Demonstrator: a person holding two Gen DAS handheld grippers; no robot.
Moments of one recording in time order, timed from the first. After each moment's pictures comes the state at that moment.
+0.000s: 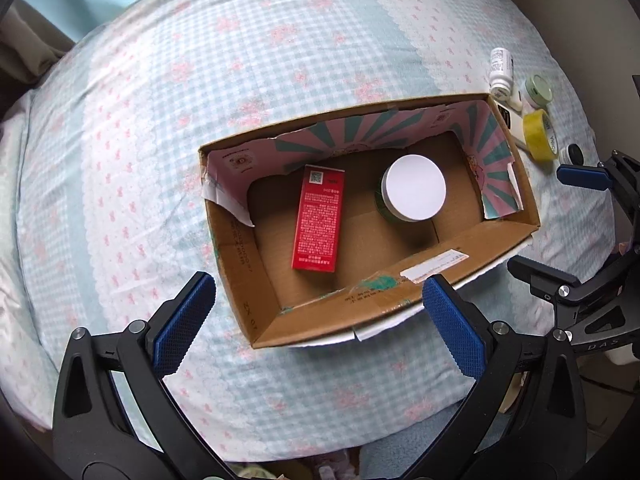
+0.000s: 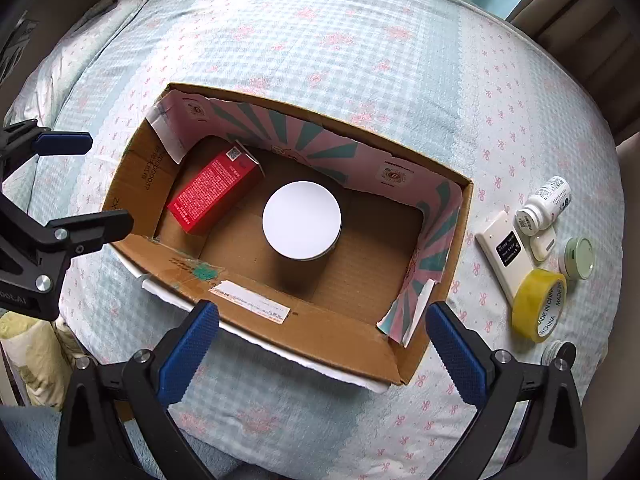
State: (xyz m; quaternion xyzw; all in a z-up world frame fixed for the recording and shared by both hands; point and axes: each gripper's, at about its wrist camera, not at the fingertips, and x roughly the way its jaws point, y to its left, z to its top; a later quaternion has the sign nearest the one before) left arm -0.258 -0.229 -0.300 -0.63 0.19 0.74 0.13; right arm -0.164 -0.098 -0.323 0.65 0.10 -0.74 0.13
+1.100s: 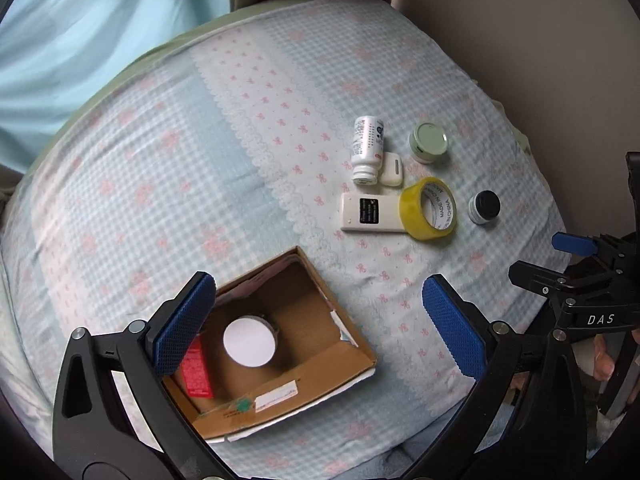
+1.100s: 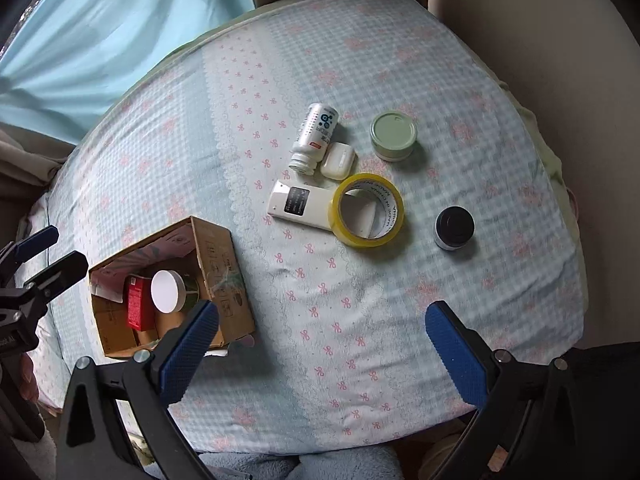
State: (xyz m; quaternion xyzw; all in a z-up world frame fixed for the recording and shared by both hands) left arm -0.294 0.033 -0.256 -0.58 0.24 0.74 0.24; right arm -0.141 0.167 -0.255 0.63 -0.19 -0.75 -0.10
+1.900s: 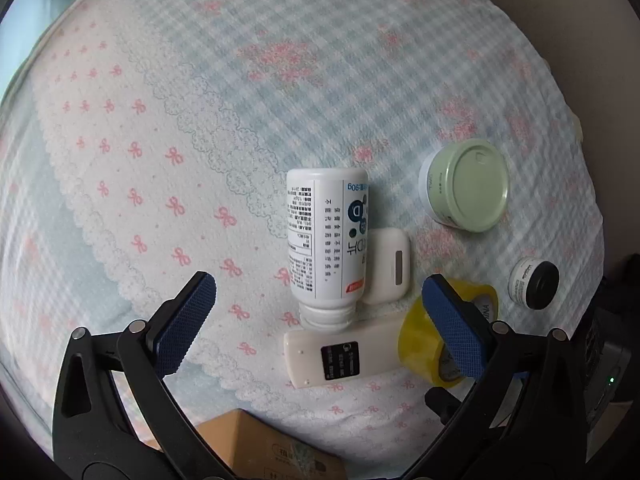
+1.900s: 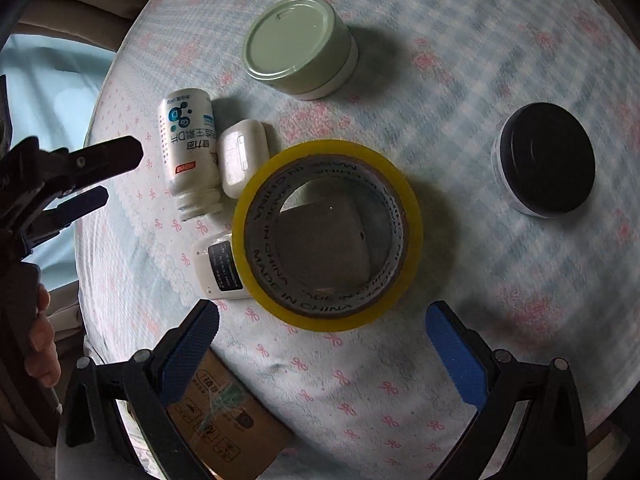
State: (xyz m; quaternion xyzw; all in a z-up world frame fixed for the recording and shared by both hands) left arm -0.440 0.210 -0.472 -0.68 0.28 0.64 0.24; right arm -0.183 0.243 -0.438 0.59 -0.44 -0.66 -0.16
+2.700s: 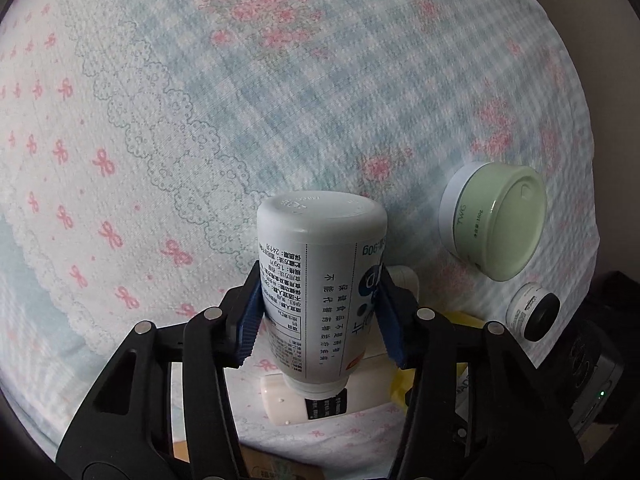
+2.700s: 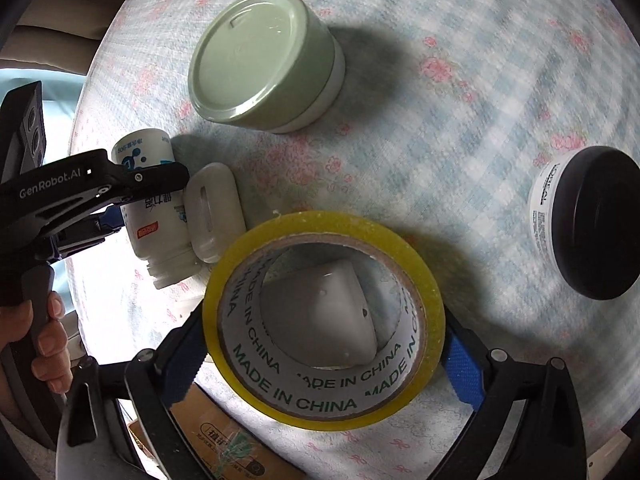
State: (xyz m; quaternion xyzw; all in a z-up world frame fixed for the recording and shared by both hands) left arm -0.462 0.235 -0.535 -0.74 0.23 0.59 0.23; right arm -0.206 0.270 -0.455 0.59 -0.47 -0.63 -0.18
